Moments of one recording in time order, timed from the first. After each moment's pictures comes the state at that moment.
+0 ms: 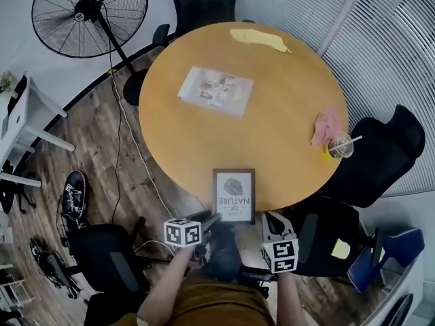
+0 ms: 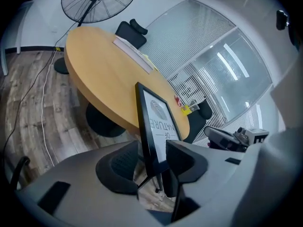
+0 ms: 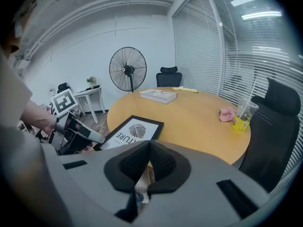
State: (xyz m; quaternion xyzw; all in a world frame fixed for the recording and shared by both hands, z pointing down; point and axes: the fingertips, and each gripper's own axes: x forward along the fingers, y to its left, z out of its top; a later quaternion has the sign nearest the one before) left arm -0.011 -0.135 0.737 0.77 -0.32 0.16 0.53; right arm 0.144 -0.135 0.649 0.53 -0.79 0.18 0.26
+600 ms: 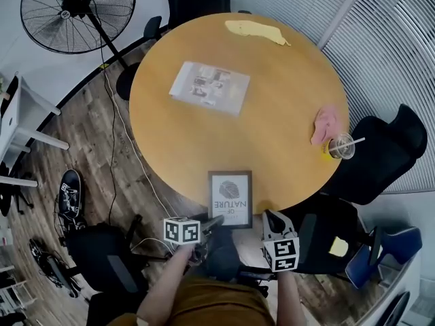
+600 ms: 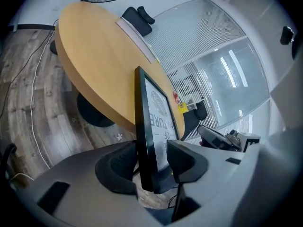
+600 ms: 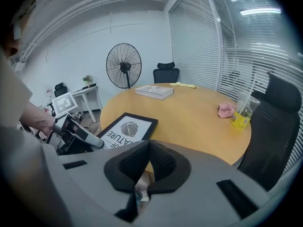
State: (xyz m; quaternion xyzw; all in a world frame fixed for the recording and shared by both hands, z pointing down) left arm 0.015 -0.140 0.752 0.75 -0.27 0.15 0.59; right arm 0.157 -0.154 0.662 0.53 -0.78 0.21 0.27
